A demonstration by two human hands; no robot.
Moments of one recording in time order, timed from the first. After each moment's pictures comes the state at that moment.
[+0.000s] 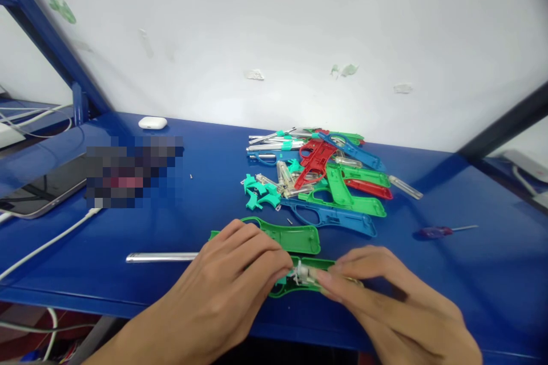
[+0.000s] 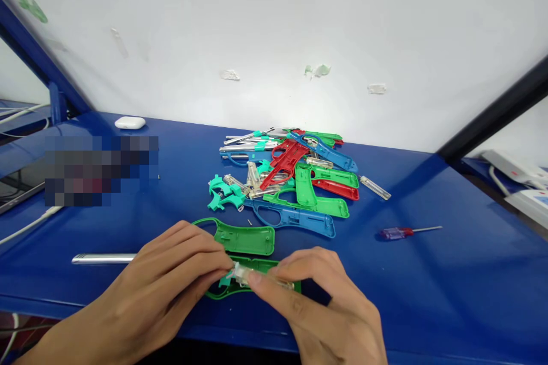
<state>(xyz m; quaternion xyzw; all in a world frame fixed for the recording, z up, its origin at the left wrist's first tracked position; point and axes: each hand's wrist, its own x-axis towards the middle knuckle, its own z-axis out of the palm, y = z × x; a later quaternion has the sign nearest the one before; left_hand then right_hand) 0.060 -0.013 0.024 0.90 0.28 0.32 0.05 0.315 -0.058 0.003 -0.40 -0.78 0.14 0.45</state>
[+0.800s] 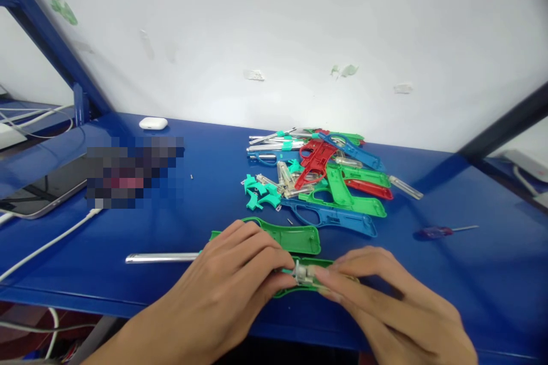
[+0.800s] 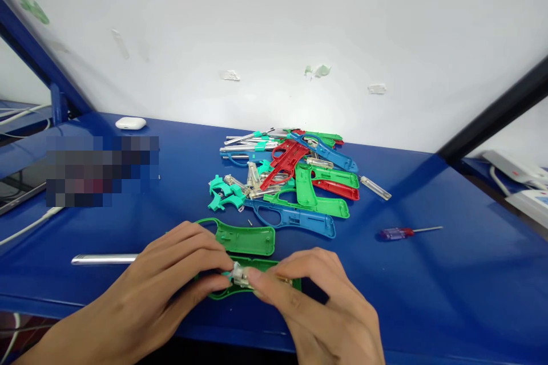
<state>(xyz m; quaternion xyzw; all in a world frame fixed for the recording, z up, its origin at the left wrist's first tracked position) 0.063 -0.011 0.026 0.90 0.28 0.34 0.09 0.314 -0.059 0.006 -0.42 -0.80 0.12 0.42</state>
